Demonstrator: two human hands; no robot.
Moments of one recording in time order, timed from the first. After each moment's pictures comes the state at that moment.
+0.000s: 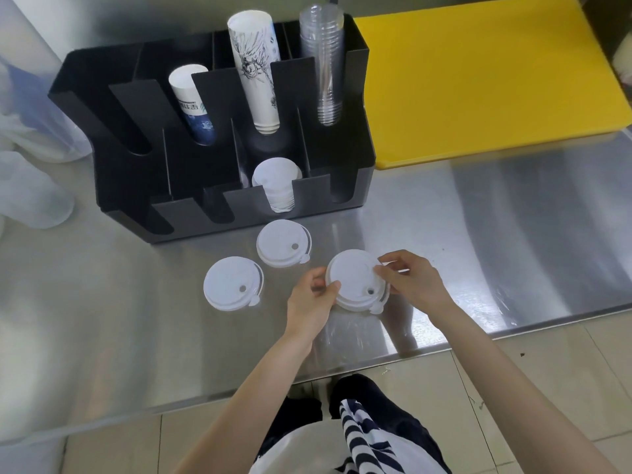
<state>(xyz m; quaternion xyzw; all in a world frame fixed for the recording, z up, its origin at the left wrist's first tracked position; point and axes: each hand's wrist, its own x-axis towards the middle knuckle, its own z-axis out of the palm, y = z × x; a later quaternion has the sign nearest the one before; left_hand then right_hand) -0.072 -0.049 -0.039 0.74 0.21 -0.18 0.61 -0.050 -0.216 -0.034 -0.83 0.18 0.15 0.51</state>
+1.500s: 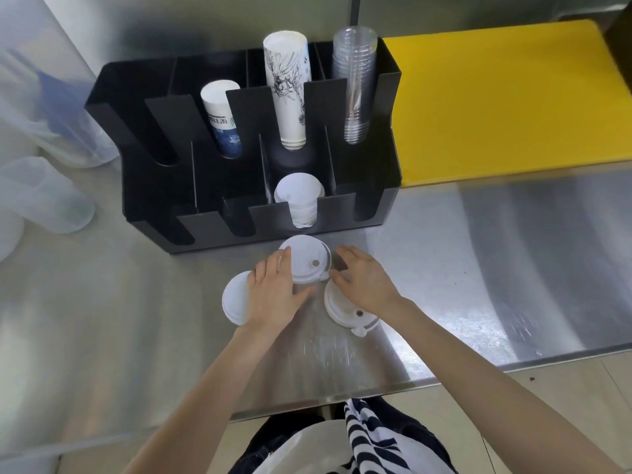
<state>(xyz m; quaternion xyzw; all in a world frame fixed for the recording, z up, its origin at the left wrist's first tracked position) -0.026 0.030 -0.060 0.98 0.02 -0.06 0.18 -0.004 -0.130 -0.046 -0.94 -0.09 0.14 0.28</state>
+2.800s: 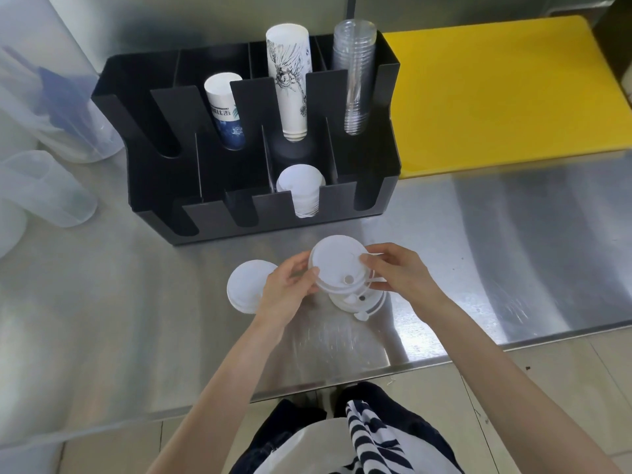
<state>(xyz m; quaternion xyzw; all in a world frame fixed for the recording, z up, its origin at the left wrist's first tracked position) -0.056 0.018 -0.020 0.69 0.16 -0.15 0.69 -0.035 -0.162 -0.015 -0.74 0.17 0.16 0.63</state>
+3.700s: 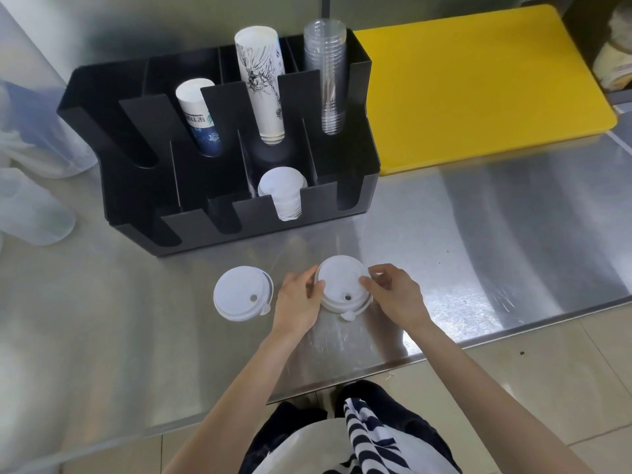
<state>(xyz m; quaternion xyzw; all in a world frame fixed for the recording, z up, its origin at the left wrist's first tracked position) -0.053 -0.011 -0.053 0.88 0.07 -0.15 0.44 -0.060 -0.176 -0.060 -0.85 0.18 0.10 0.48</state>
